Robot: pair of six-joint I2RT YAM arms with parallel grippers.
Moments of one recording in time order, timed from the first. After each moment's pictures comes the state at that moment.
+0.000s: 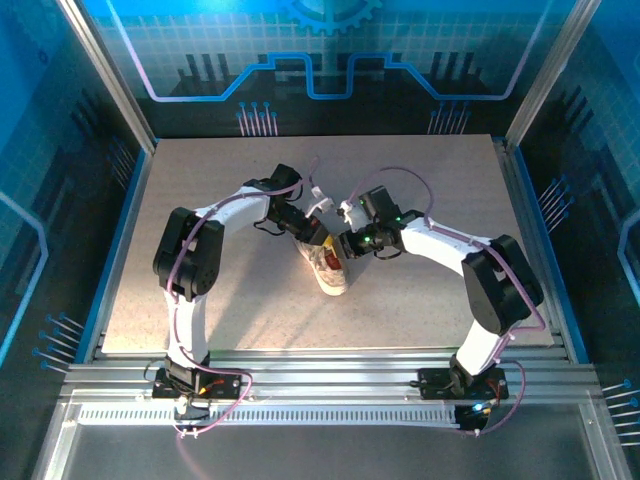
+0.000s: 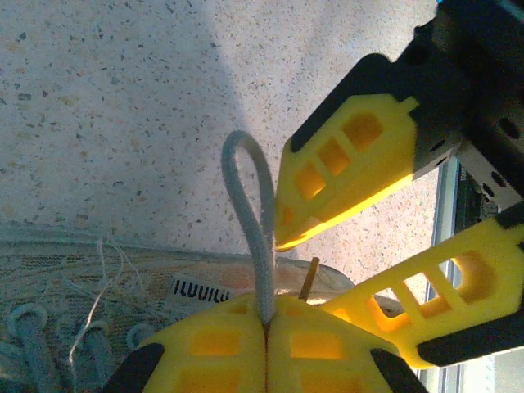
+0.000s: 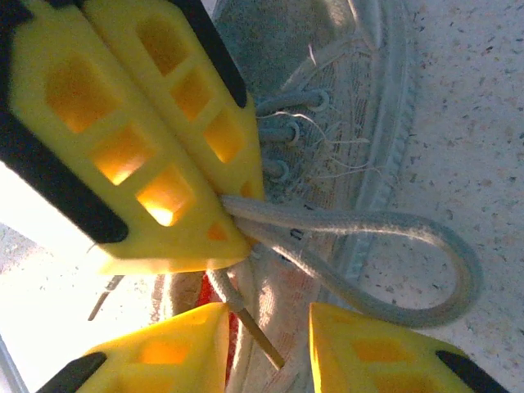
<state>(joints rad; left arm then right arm) -0.36 2.03 1.47 -0.68 0.89 0.30 0.52 1.72 1.10 -0.36 -0.44 0.12</state>
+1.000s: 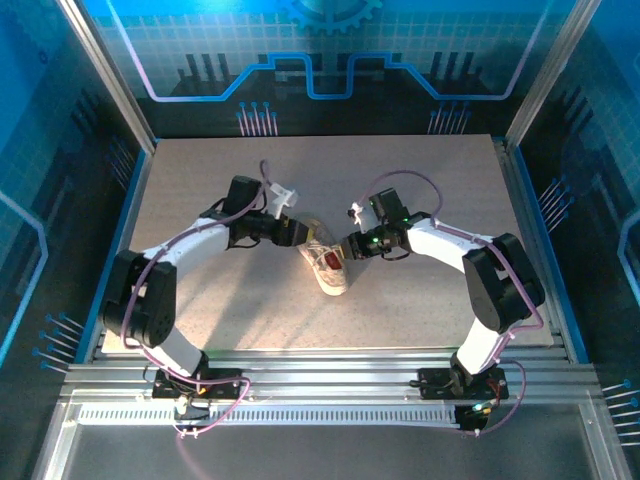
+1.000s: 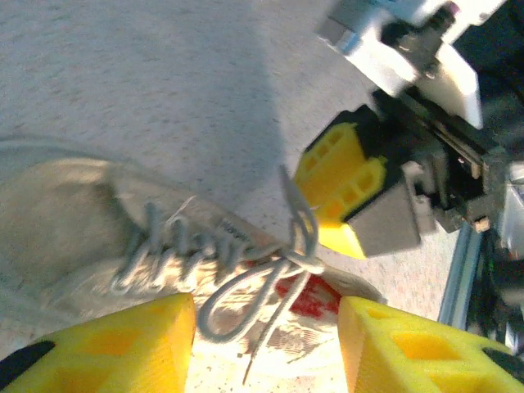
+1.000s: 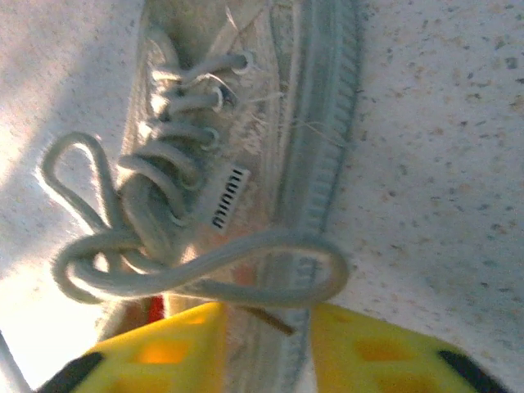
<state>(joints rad) -0.26 1.59 0.98 -0.21 0.76 -0.10 0.45 1.72 1.04 -0.35 -0.46 0.18</state>
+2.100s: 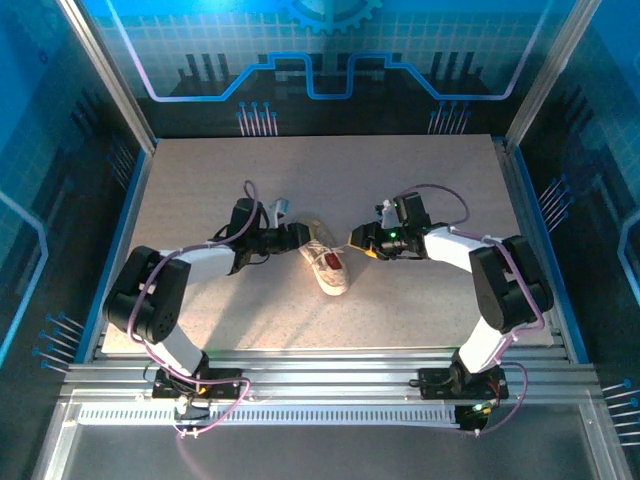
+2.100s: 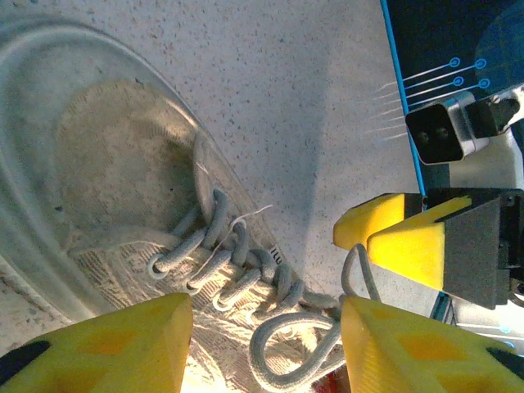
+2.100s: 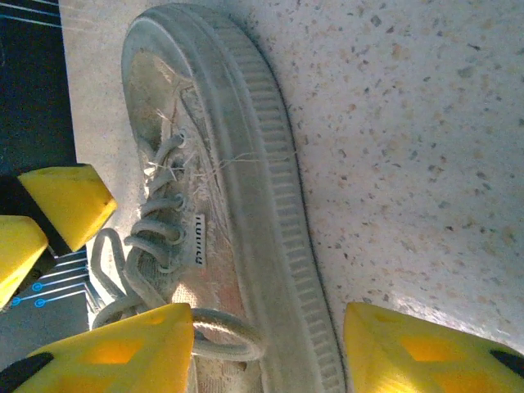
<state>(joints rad) -0.31 1.64 0.74 0.29 0.63 -0.69 0.33 1.70 0.89 -0.08 -0.66 0.68</state>
